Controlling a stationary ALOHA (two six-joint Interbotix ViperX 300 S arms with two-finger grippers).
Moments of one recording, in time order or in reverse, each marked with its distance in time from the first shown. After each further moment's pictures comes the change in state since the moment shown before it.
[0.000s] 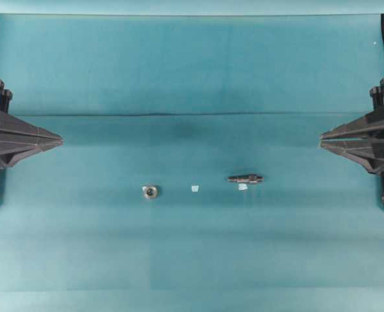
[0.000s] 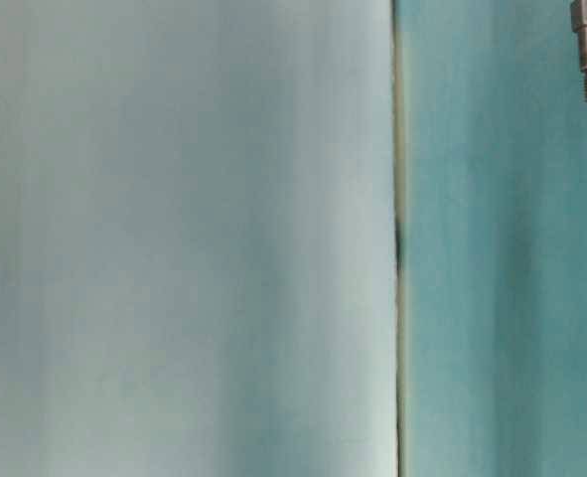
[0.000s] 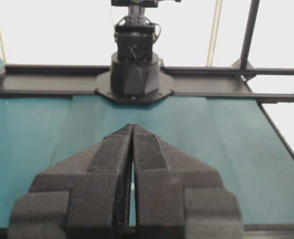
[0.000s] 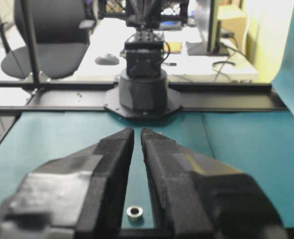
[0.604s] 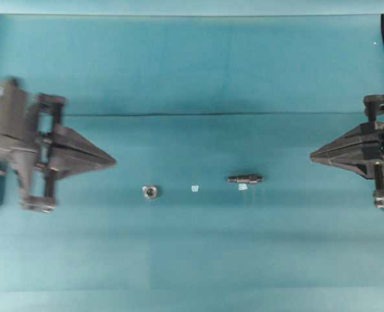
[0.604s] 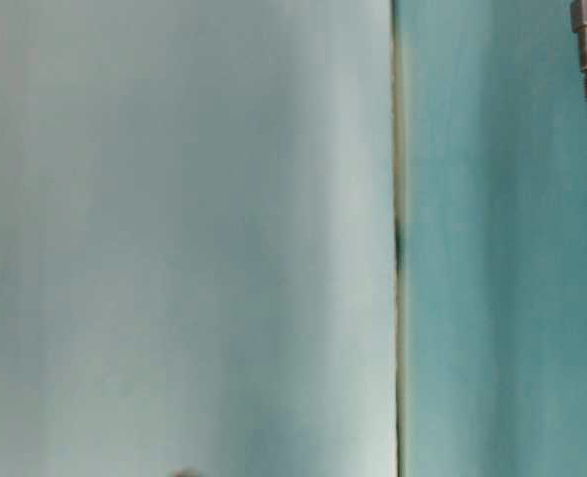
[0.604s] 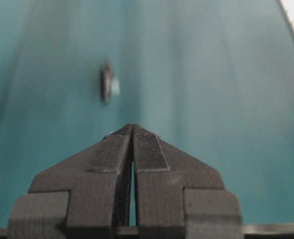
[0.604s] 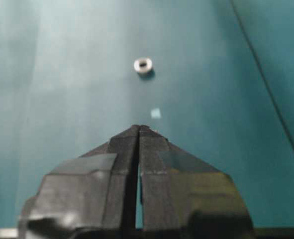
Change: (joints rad) left arm -0.034 0.393 -0.278 0.011 0.414 -0.077; right arm -0.012 0.038 -0.048 0.055 0.497 0.140
